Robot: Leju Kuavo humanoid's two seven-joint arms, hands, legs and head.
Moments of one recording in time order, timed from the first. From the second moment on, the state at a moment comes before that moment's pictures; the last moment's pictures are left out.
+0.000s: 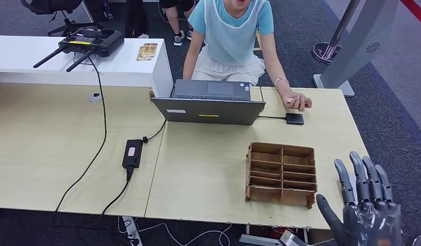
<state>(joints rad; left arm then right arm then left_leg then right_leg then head) -0.06 -0.13 0.75 -0.21 -1.45 0.15 0.35 0.45 -0.28 0.05 -2.13 1.57 -0.48 -0.08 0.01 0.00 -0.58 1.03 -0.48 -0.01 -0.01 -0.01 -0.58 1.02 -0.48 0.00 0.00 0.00</state>
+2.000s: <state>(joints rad) -0.06 -0.13 0.77 -0.21 -1.49 0.15 0.34 0.15 -0.61 0.37 -1.83 1.44 -0.16 0.11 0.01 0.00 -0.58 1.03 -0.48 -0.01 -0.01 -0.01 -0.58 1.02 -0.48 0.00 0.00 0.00</state>
